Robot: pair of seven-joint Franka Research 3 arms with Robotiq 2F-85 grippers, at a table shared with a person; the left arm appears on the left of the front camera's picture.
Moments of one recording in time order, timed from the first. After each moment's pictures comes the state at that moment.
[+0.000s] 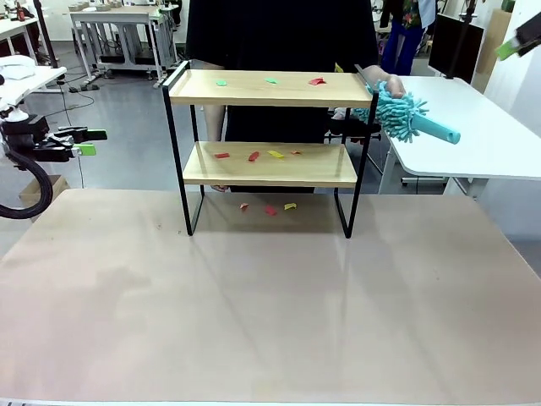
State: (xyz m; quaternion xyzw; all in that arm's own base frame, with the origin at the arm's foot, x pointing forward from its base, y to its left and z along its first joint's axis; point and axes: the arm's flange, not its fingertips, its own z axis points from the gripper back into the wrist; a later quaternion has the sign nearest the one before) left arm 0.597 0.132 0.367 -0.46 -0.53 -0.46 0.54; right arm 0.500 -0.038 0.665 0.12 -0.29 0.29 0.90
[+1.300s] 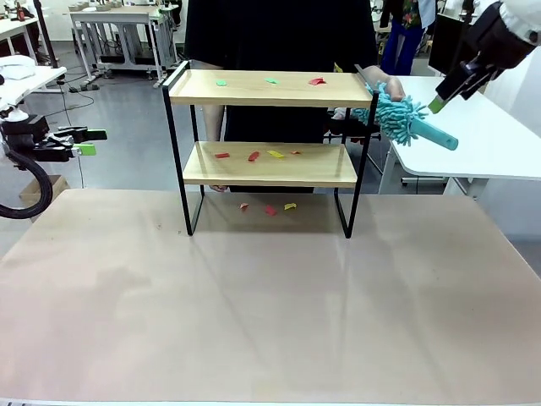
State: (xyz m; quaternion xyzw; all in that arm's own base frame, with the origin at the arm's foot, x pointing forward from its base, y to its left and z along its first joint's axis) left arm 0.597 0.132 0.367 -0.46 -0.53 -0.46 0.54; right arm 0.500 0.044 0.600 0.03 -0.25 0.26 0.93
